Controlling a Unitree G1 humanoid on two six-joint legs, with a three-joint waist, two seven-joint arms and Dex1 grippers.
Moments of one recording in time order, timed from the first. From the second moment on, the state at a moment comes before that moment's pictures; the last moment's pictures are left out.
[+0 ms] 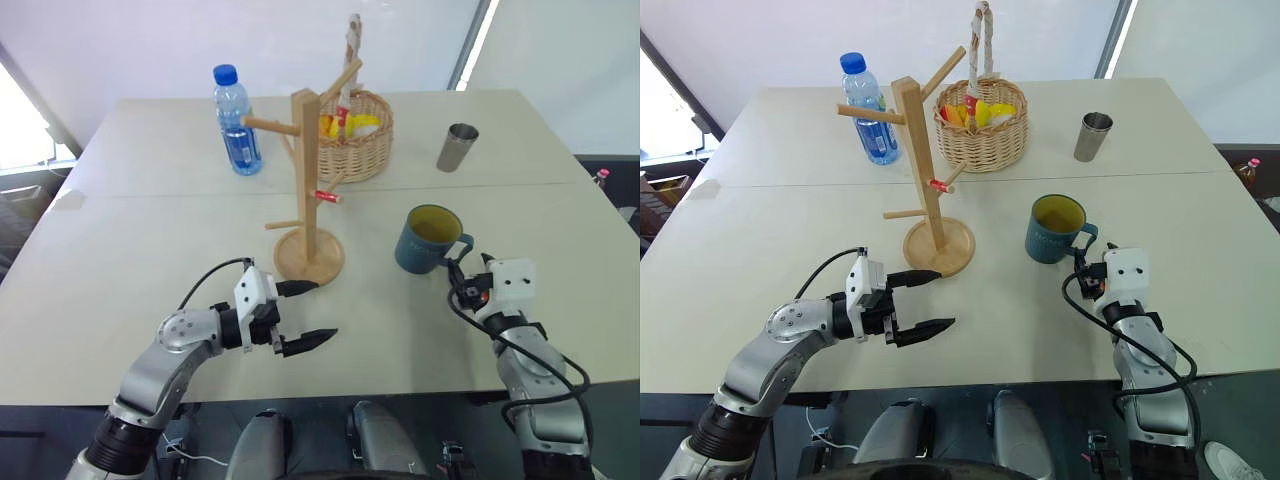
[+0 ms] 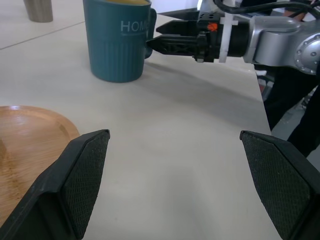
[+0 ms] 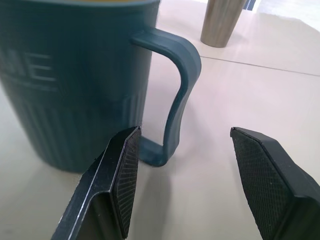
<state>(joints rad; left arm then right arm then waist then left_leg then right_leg) -0.07 0.49 -0.18 -0.35 -0.43 0.32 -0.92 0.07 -0.31 -0.20 -0.22 0.13 0.19 0.18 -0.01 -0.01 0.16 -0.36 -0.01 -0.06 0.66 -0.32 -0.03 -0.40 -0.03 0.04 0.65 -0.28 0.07</state>
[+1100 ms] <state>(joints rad) -0.10 0.55 -0.01 -0.19 -0.43 0.21 -0.91 -0.22 -0.65 0.06 -0.66 -0.06 0.32 0.57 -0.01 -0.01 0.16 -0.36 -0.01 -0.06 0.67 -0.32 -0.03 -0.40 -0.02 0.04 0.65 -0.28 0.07</state>
